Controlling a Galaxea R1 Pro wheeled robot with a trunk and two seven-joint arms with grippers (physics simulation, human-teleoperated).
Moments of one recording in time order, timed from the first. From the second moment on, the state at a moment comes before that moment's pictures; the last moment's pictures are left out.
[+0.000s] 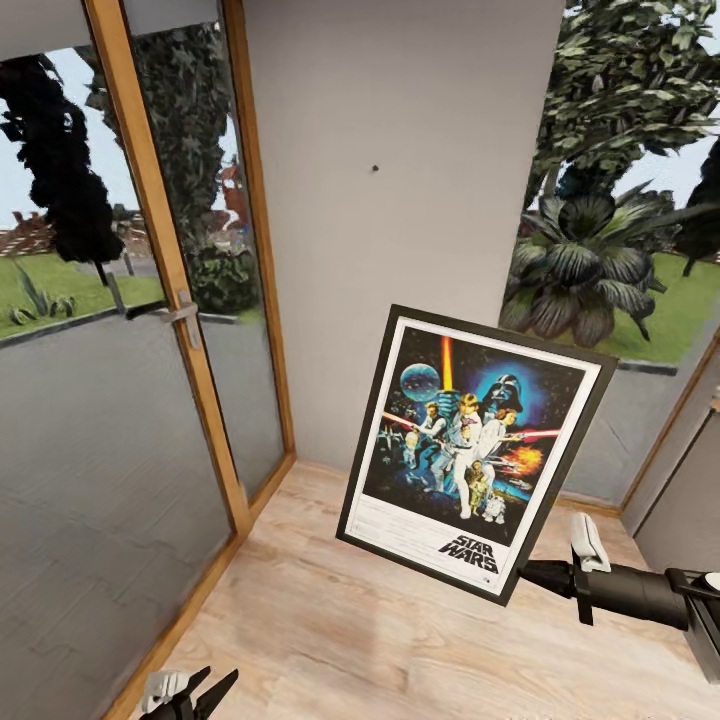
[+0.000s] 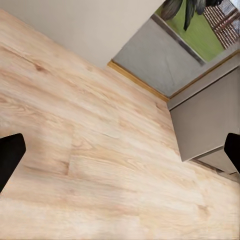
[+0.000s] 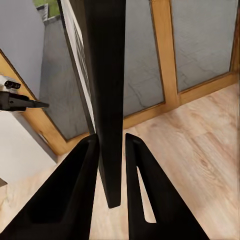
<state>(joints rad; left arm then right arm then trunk) -0.41 0.24 0.20 -0.03 0.35 -0.36 -1.11 -0.30 -0.38 -0.29 -1.23 -0.01 0.28 1.47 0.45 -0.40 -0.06</state>
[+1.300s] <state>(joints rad) -0.41 0.24 0.20 -0.03 0.35 -0.36 -1.11 -0.30 -0.38 -0.28 -1.23 -0.01 0.28 1.47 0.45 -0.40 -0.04</state>
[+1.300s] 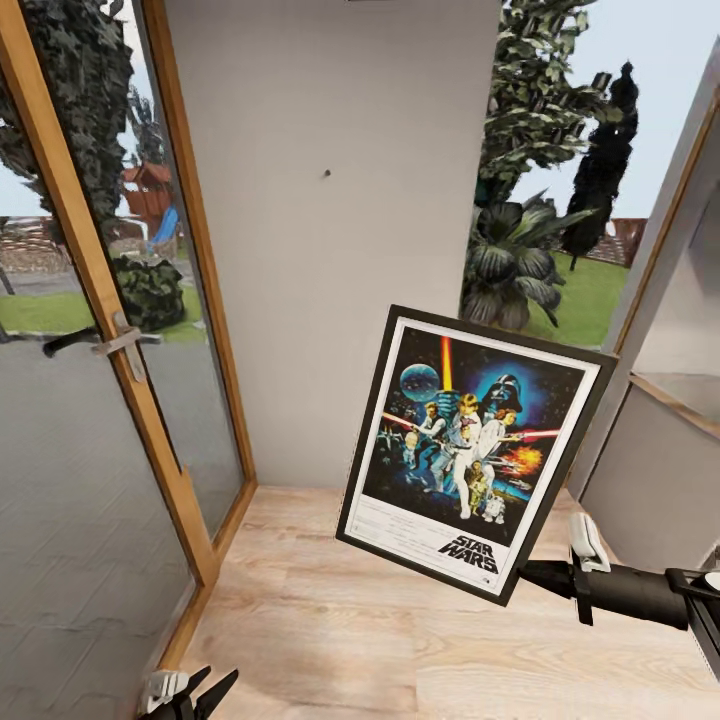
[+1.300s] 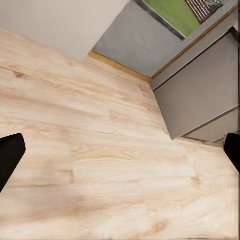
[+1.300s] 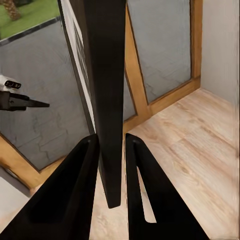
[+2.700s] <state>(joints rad) -0.41 0.22 0.20 -0.03 0.35 -0.36 -1.11 -0.30 -0.38 -0.28 -1.23 -0.01 0.28 1.47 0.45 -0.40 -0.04</state>
